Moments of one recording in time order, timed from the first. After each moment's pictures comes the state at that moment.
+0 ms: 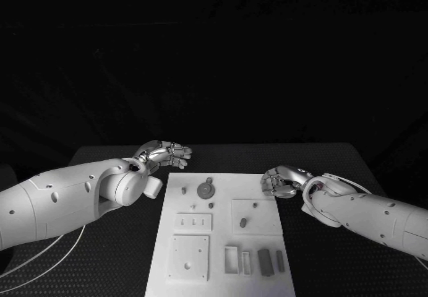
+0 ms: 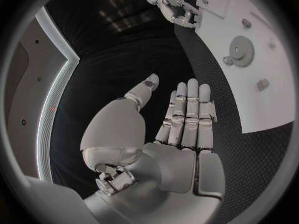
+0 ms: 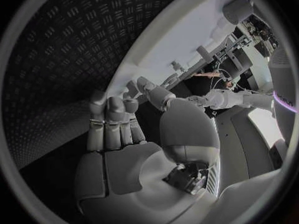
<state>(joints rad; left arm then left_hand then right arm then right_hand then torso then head) 1.33 -0.77 -0.18 1.32 -0.11 -0.26 0.20 1.08 -0.11 0.44 -0.24 0.10 0.79 0.15 0.37 0.37 1.17 0.09 0.10 0.13 0.99 0.07 0.50 0.63 0.04 0.82 -0.03 0.41 1.31 1.15 -0.68 -0.14 1.05 -1.26 -0.34 0.17 1.01 -0.13 0.72 -0.27 0.05 0.84 0.11 0.34 0.50 1.03 0.01 1.27 0.82 1.22 -0.11 1.24 1.00 0.21 1.09 -0.04 1.09 1.31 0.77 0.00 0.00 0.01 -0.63</state>
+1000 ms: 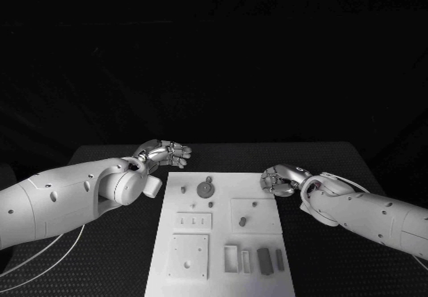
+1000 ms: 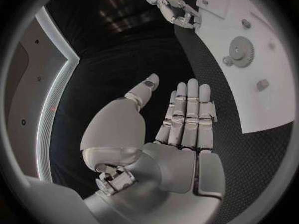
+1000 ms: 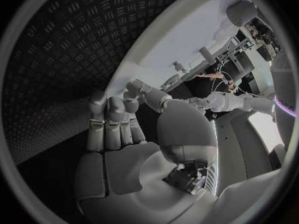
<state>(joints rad) 1.33 -0.77 -0.18 1.32 -0.11 -0.26 0.20 1.08 -0.11 0.45 -0.24 0.10 0.79 0.15 0.37 0.37 1.17 0.09 0.10 0.13 0.99 0.07 0.50 0.64 0.04 0.82 -0.03 0.41 1.31 1.15 -0.67 -0.14 1.06 -1.29 -0.36 0.15 1.02 -0.07 0.75 -0.29 0.05 0.84 0.11 0.39 0.55 1.03 0.01 1.27 0.82 1.23 -0.13 1.24 1.01 0.21 1.09 -0.04 1.10 1.31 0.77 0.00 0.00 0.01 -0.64</state>
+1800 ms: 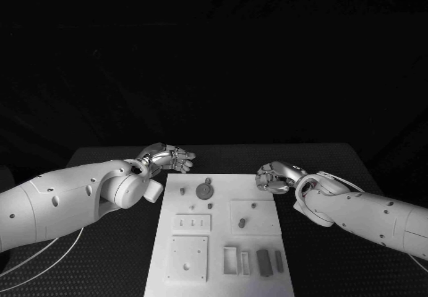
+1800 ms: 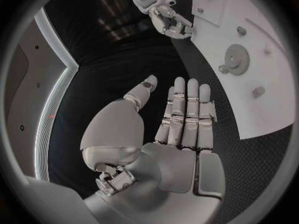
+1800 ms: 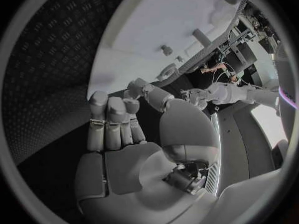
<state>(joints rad) 1.33 -0.77 -0.18 1.33 -0.20 -0.23 0.15 1.02 -0.10 0.44 -0.22 0.09 0.90 0.14 0.41 0.41 1.30 0.06 0.16 0.18 0.99 0.07 0.49 0.65 0.04 0.82 -0.03 0.42 1.31 1.17 -0.69 -0.13 1.18 -1.24 -0.40 0.05 1.00 -0.09 0.79 -0.29 0.05 0.85 0.10 0.43 0.58 1.03 0.01 1.28 0.82 1.25 -0.13 1.25 1.01 0.21 1.11 -0.06 1.11 1.31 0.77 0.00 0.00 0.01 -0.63</state>
